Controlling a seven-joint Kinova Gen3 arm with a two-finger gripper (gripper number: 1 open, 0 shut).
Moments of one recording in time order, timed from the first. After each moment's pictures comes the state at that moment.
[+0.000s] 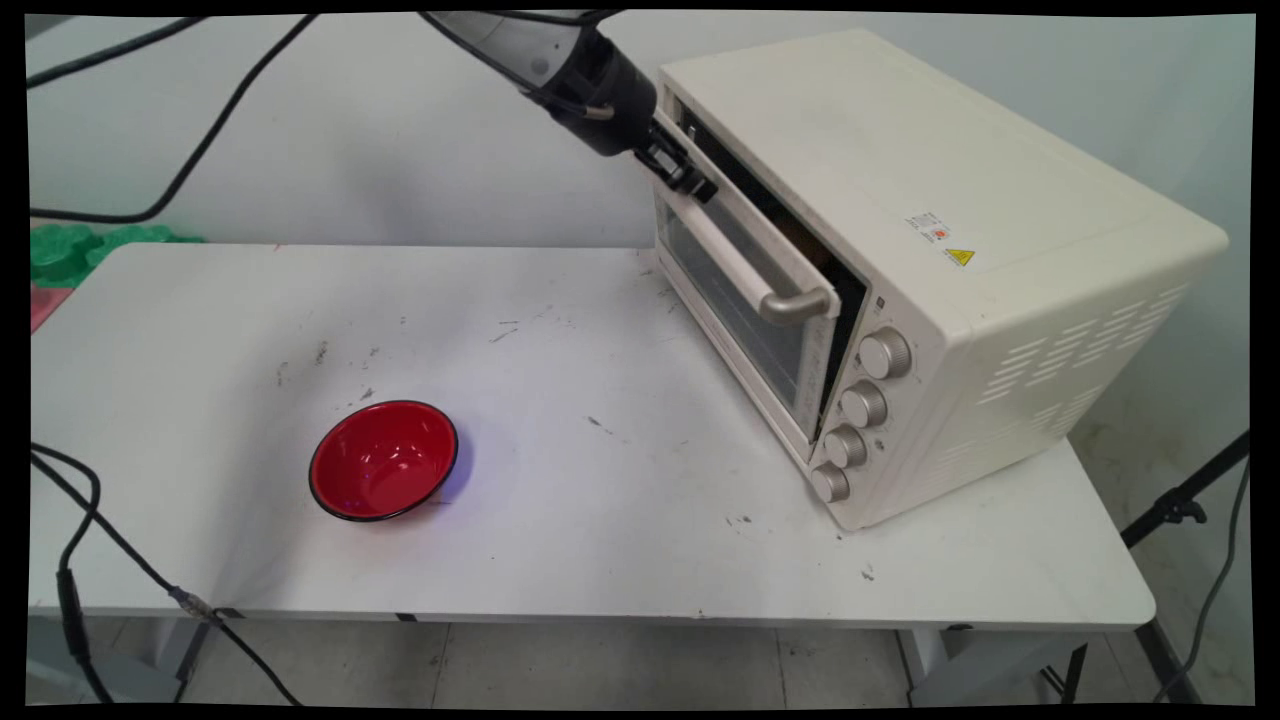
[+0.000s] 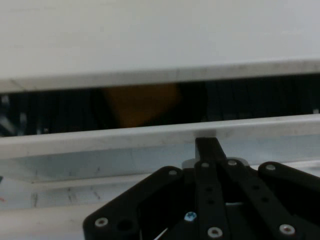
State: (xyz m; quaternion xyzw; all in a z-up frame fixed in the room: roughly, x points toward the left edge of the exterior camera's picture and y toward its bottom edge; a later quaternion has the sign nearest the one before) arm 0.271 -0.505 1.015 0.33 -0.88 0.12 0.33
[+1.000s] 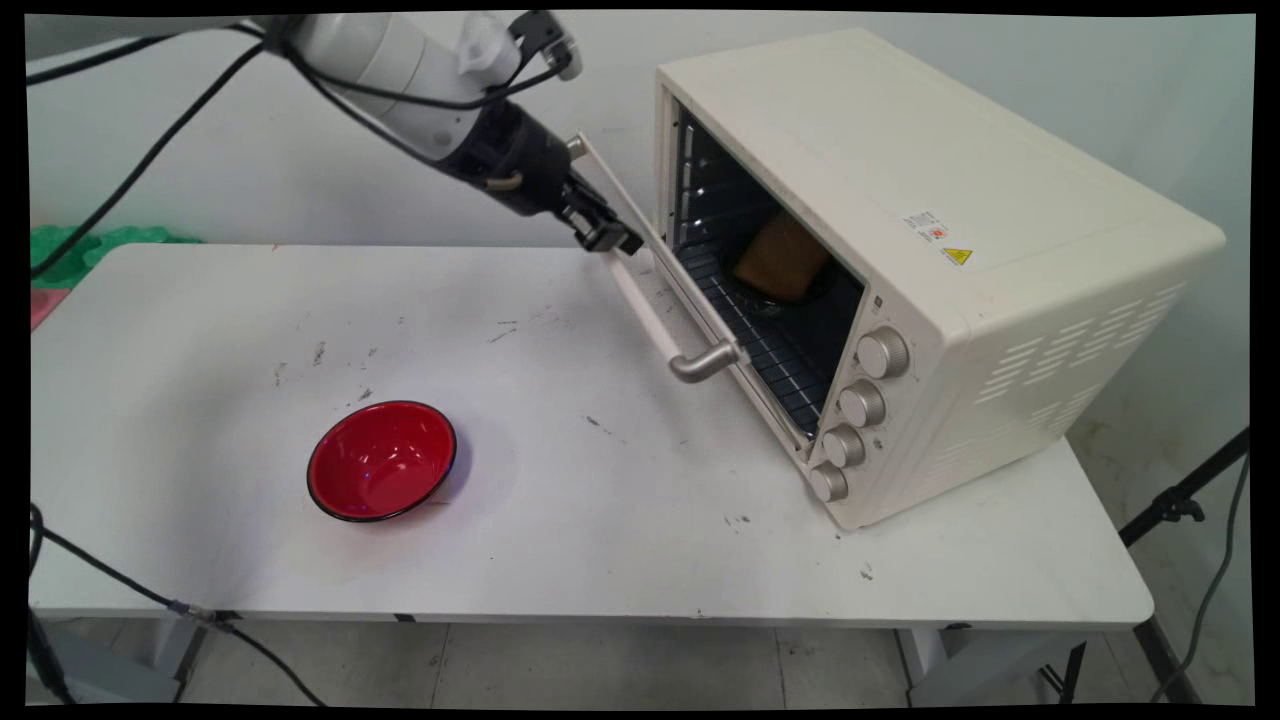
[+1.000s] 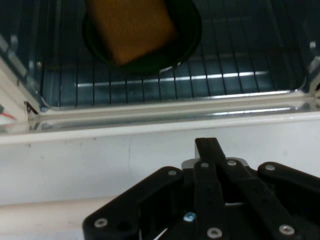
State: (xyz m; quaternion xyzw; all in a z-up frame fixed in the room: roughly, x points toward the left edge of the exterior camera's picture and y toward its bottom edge) arm 0.328 -0.450 0.977 0.33 -0.88 0.13 0.33
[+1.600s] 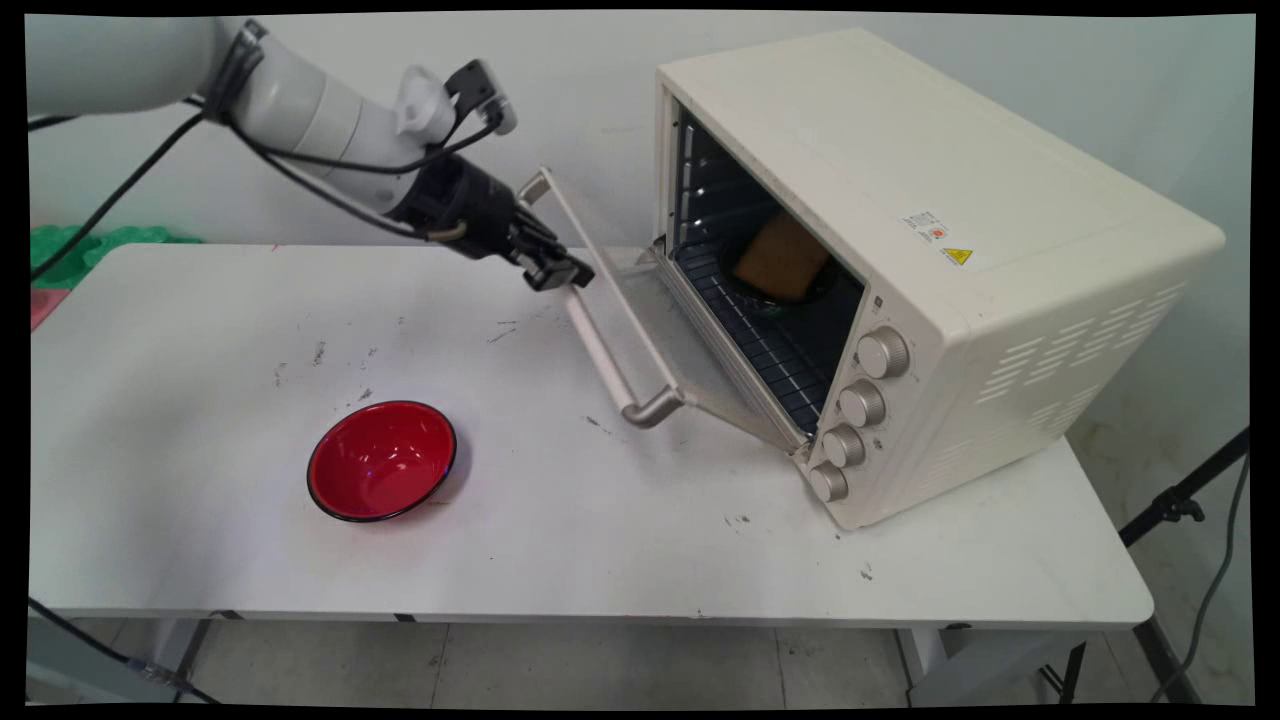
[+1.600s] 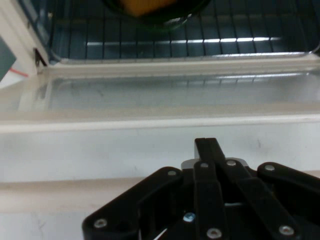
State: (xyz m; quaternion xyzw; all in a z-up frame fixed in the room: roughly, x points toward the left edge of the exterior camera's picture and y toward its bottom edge) arm 0.370 -0.414 0.940 0.35 -0.87 0.14 0.33
